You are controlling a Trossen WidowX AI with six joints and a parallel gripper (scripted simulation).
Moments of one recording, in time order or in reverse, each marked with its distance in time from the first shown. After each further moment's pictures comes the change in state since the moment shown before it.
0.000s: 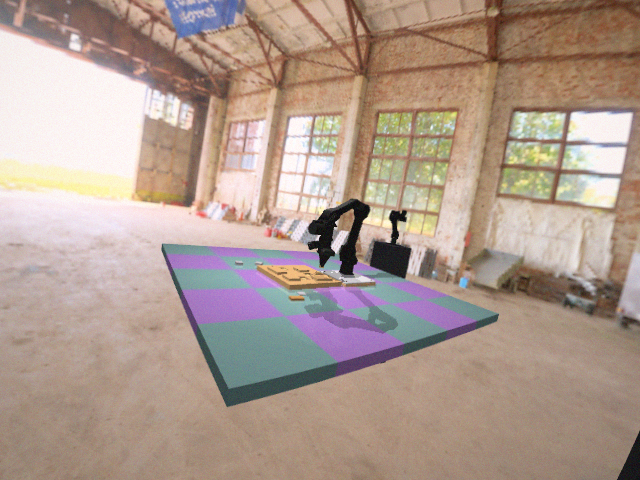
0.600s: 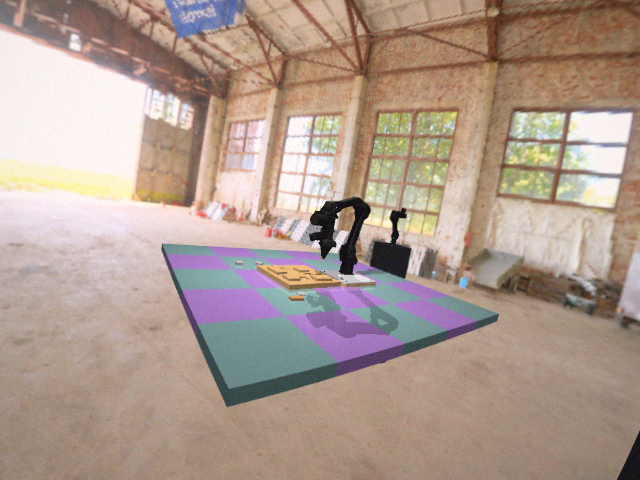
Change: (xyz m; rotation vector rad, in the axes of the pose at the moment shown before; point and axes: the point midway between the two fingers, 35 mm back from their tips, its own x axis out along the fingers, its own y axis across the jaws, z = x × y) arm -0.042 0.003 0.000 0.000 -0.008 0.006
